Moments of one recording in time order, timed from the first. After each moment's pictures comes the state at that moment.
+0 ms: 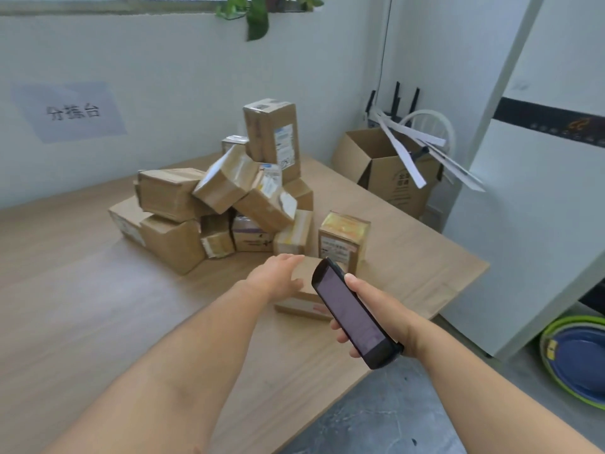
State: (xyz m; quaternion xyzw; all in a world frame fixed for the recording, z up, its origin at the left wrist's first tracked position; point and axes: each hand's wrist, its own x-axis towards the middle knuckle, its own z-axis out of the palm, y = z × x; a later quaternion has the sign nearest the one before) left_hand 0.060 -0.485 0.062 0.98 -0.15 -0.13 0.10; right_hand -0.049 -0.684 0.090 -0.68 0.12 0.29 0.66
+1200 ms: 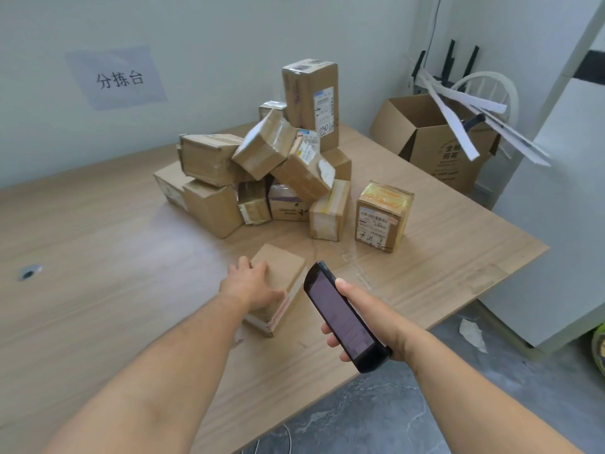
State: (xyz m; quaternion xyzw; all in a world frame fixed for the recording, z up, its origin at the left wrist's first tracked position) left_hand 0.001 -0.393 0.023 0.98 0.09 -0.15 0.04; right_hand -0.066 -0.625 0.046 -0.66 0.10 0.37 0.65
